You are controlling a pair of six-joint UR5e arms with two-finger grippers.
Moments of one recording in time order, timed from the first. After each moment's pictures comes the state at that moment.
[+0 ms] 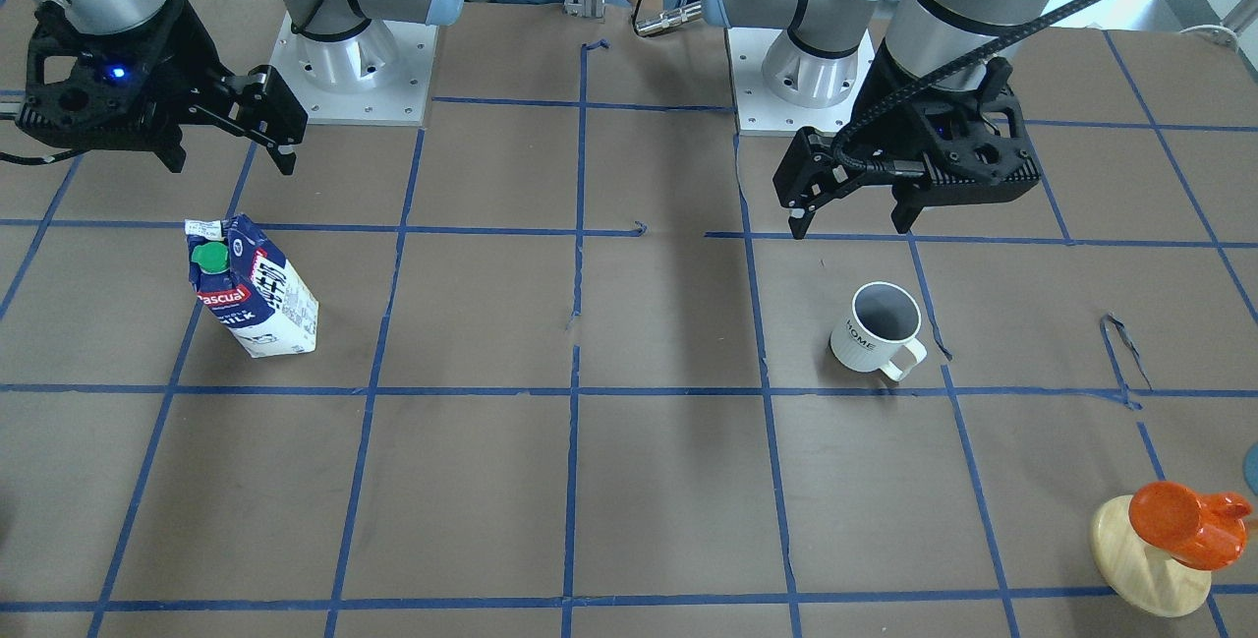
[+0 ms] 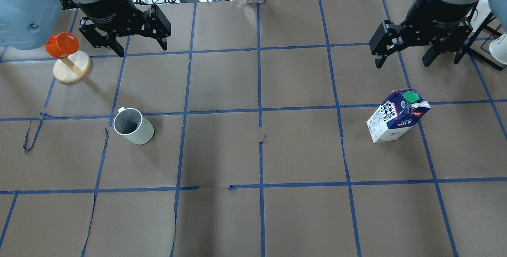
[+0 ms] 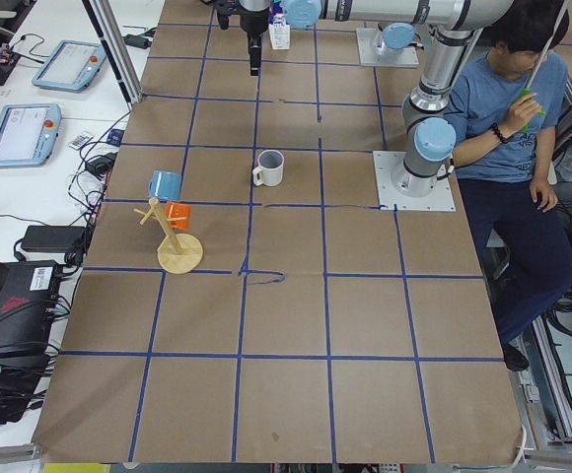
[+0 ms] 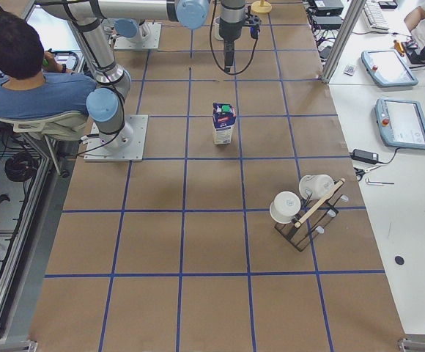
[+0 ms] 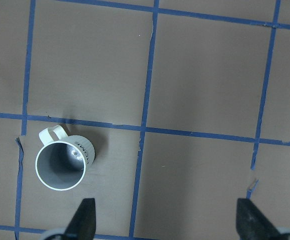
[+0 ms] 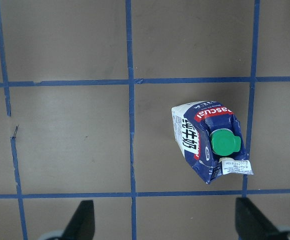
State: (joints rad) left arm -1.58 -1.64 -1.50 -1.50 1.55 -0.13; right arm 1.47 -1.60 1.58 -1.51 -1.57 -0.09
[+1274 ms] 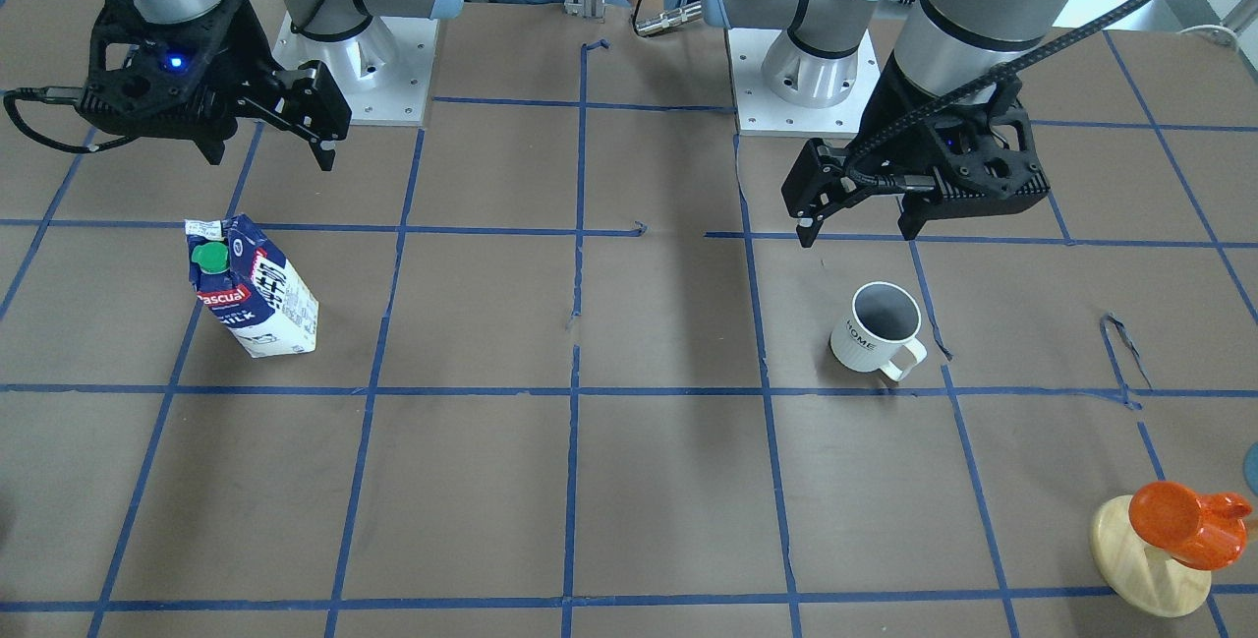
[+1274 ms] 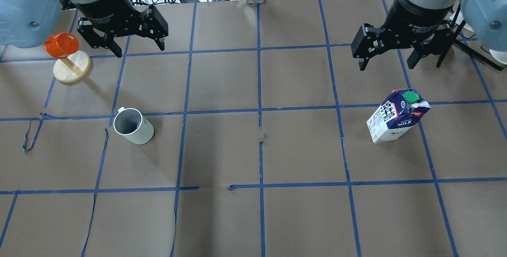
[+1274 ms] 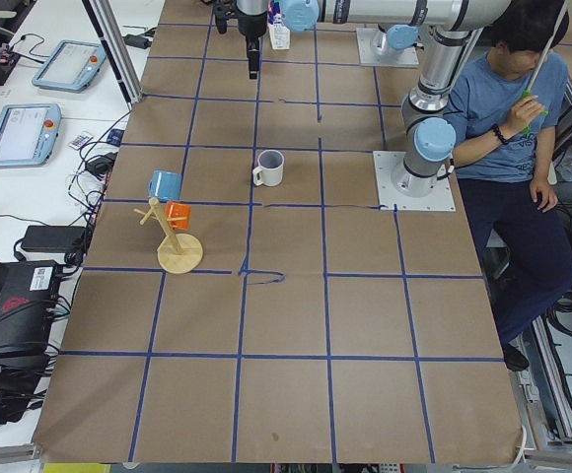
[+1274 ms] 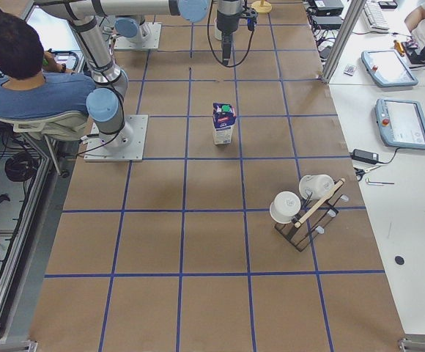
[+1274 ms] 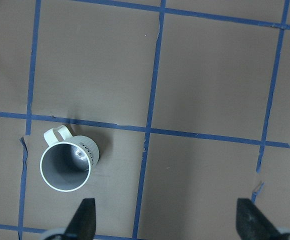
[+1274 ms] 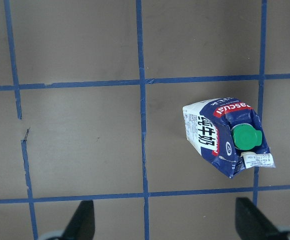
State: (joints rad) left arm -1.57 -1.64 -1.50 -1.50 1.55 -0.13; right arm 1.55 -1.61 1.58 -1.53 -1.60 0.01
